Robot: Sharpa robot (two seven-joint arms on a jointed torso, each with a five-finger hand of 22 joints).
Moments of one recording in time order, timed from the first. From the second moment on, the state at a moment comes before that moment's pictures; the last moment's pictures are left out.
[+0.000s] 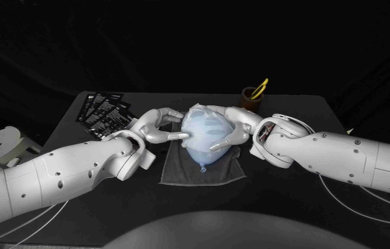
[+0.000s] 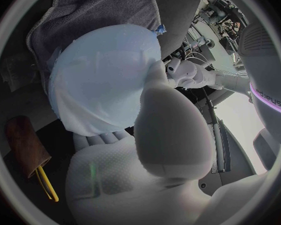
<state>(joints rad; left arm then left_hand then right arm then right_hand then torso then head) 0.93 -0.83 -0.06 1.51 -0.62 -0.47 0.24 1.48 -0.31 -0.22 0.30 0.05 0.39 0.15 0.68 0.16 0.63 0.27 0.23 0.06 0.37 0.26 0.05 0.07 0.08 0.31 0.29 0.04 0.04 1.08 -0.74 -0.16 1.50 -1.22 -0.36 0.01 1.39 -0.22 -0.21 0.30 0.06 0.29 0.14 0.06 0.11 0.28 0.28 0.03 0.03 0.16 0.28 0.03 0.03 0.06 0.17 0.30 0.04 0.07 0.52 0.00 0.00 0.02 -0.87</state>
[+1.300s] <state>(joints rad) 0.92 -0.80 -0.06 1.42 -0.80 -0.45 0.14 1.62 -0.28 -0.20 0.30 0.05 0.36 0.15 0.71 0.17 0.62 0.27 0.26 0.07 0.38 0.26 0.06 0.08 0.08 0.31 0.29 0.04 0.04 1.08 -0.73 -0.16 1.50 -1.22 -0.36 0.01 1.39 -0.22 -0.20 0.30 0.06 0.30 0.14 0.06 0.11 0.28 0.28 0.03 0.03 0.16 0.28 0.03 0.03 0.05 0.17 0.30 0.04 0.07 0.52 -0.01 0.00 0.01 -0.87</state>
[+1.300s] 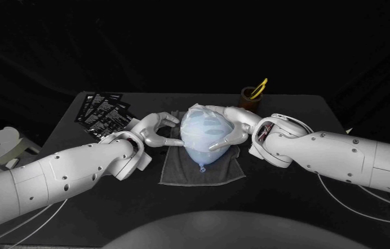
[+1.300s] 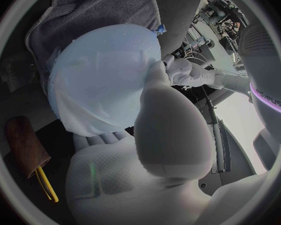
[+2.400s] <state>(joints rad) 0.97 -0.91 -0.02 1.53 -0.55 -0.42 0.22 1.62 -0.28 -0.17 0.30 0.05 0.36 0.15 0.73 0.17 0.62 0.27 0.27 0.07 0.40 0.26 0.07 0.08 0.08 0.35 0.30 0.05 0.04 1.08 -0.77 -0.16 1.54 -1.04 -0.53 0.21 1.37 -0.22 -0.22 0.30 0.06 0.30 0.14 0.07 0.11 0.29 0.28 0.03 0.03 0.18 0.28 0.03 0.04 0.06 0.20 0.30 0.05 0.08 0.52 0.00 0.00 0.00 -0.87</state>
